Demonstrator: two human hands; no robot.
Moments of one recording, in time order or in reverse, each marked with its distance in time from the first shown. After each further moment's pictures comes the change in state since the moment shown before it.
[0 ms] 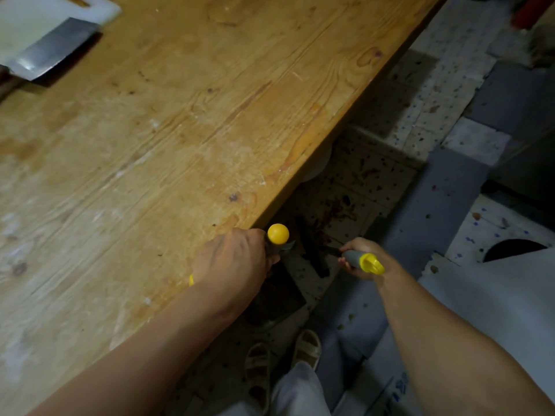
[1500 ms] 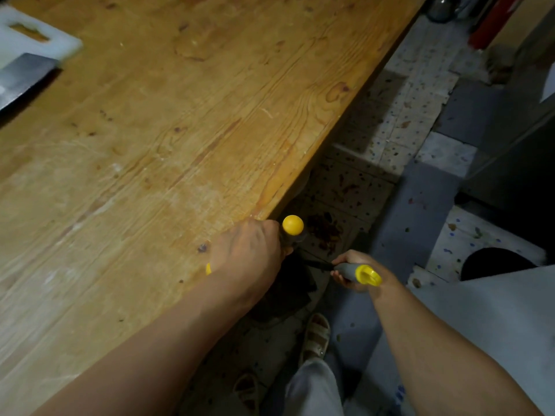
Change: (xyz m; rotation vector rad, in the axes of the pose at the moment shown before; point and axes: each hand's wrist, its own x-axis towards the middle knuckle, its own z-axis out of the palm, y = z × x) left_hand 0.080 0.045 -0.034 -0.040 0.040 0.097; right_hand 0.000 -0.049 -0.028 0.030 -0.055 0.083
